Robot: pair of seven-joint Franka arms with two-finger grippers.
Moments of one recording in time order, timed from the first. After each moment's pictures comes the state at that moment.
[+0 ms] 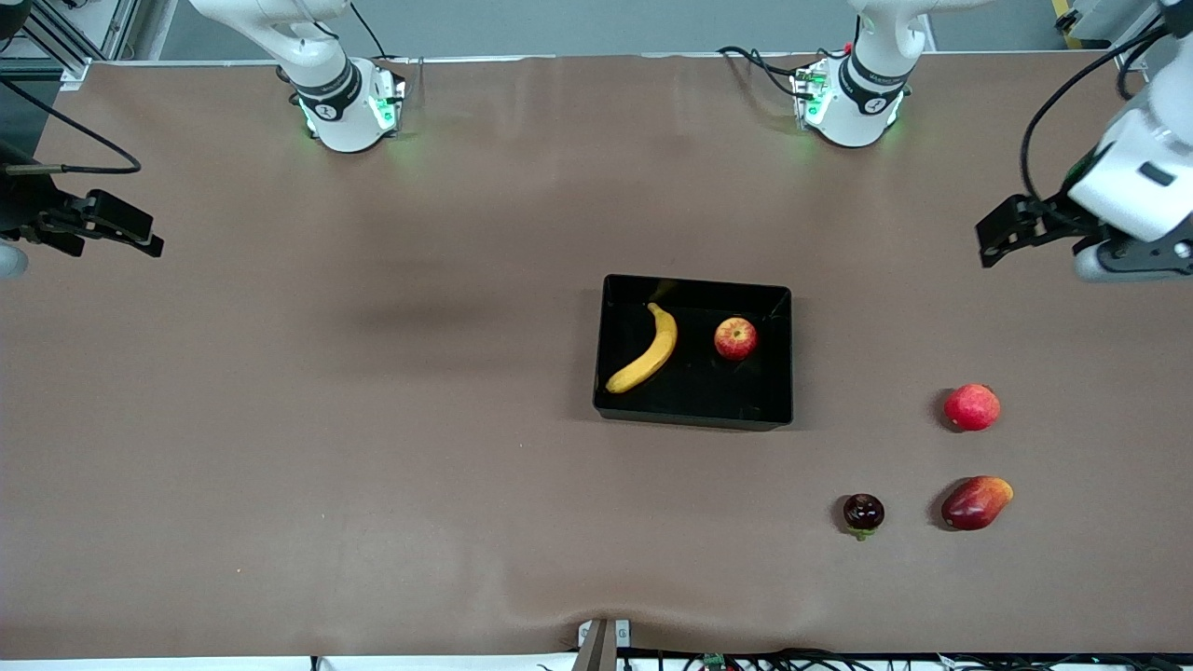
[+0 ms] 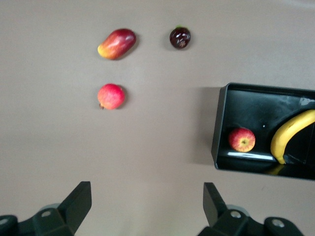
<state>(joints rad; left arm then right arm) 0.05 0.06 -0.21 -1.44 0.07 1.49 -0.16 0.01 0.02 -0.03 -1.52 0.05 1.49 0.03</state>
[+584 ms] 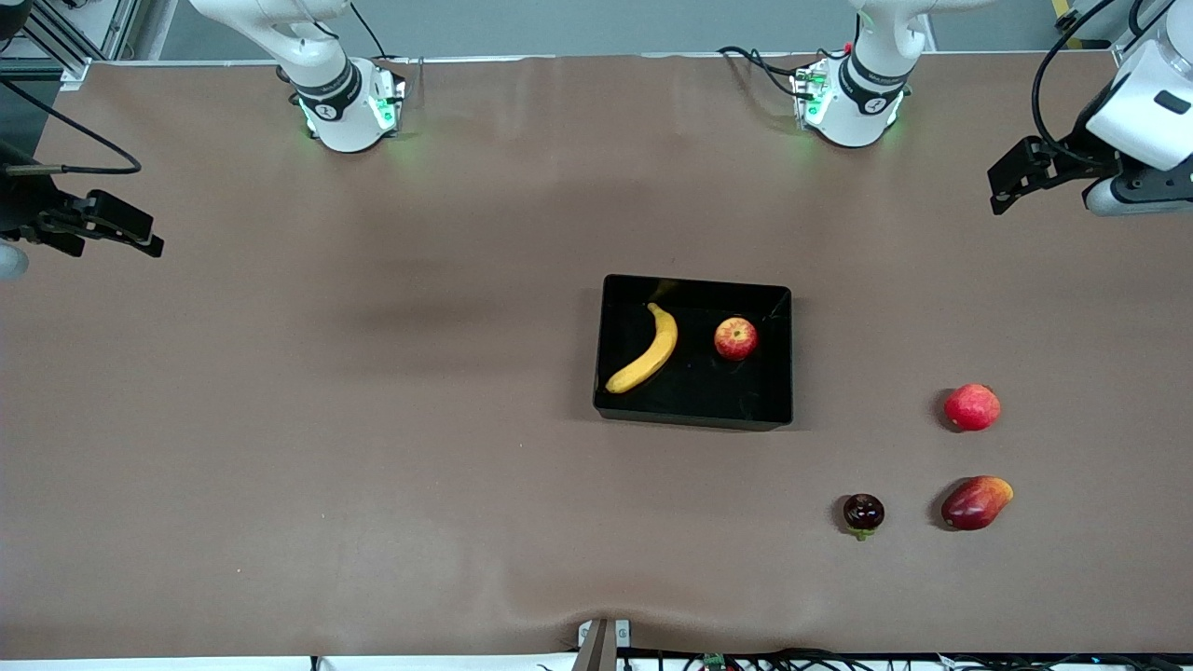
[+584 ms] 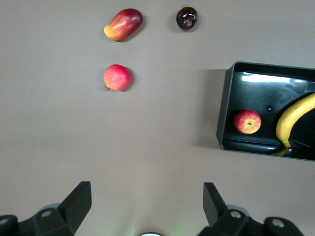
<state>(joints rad) 0.03 -0.09 -0.18 -1.59 0.04 1.49 -0.15 0.01 0.02 -0.03 -1.52 0.05 1.49 0.03</state>
